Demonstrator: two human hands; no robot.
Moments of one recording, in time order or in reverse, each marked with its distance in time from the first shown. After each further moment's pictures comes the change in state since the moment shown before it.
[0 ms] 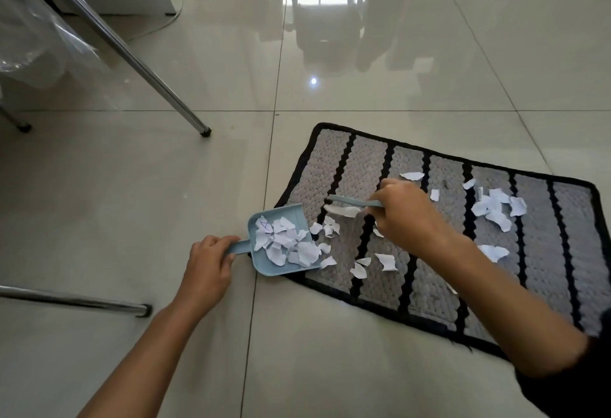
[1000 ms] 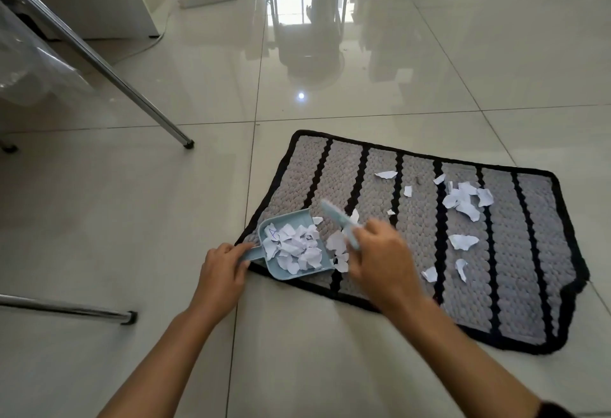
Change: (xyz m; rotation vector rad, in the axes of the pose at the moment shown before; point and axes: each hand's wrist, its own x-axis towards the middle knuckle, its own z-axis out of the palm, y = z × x) left_hand -0.013 0.032 0.027 0.022 -0.009 0.116; right_hand -0.081 -0.023 0.022 0.124 0.236 0.066
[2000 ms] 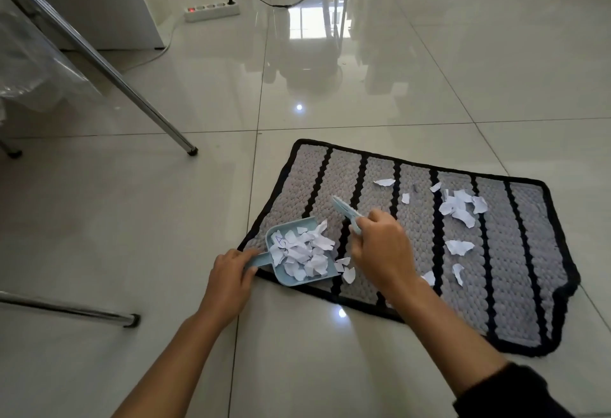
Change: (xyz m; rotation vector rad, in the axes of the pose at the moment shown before) left_hand -0.004 0.000 0.005 -0.052 -0.009 0.035; right_hand 0.022 0.009 0.007 -0.053 0.060 0.054
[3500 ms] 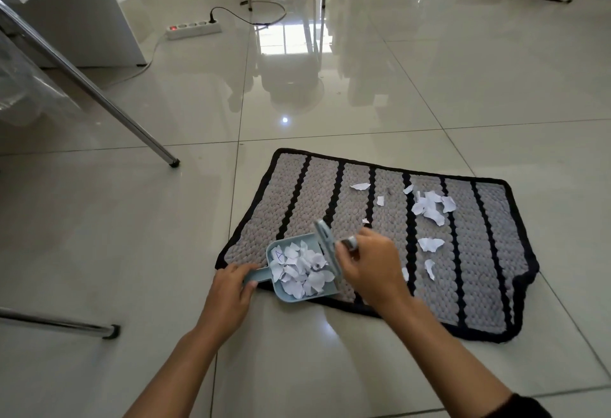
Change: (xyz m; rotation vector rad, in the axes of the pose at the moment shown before) left_hand -0.015 0.018 0.020 -0.042 0.002 0.051; right_hand -0.034 0.010 -0.026 0.264 -0.025 0.021
